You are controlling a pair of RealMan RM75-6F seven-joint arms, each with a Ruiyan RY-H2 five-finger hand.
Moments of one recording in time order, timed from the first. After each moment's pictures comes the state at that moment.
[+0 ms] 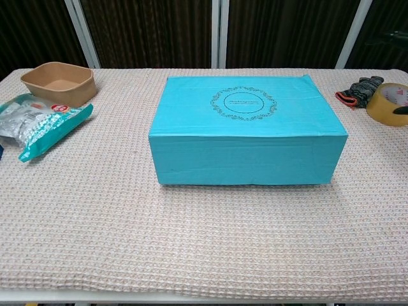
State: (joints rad) left arm -0.07 -1.14 -0.04 -1.67 1.45 1.50 0.17; right arm 0.54 -1.45 0.13 -0.99 -1.60 1.12 0.25
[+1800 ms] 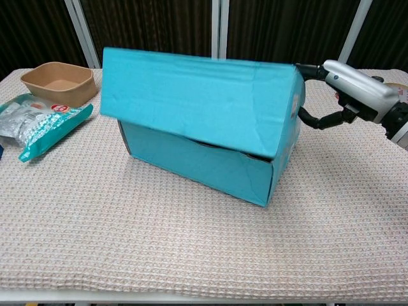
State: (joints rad) left arm -0.08 -1.15 -0.04 -1.64 1.45 1.46 0.12; right arm 0.64 -1.79 0.01 -0.70 -1.68 1.35 0.81
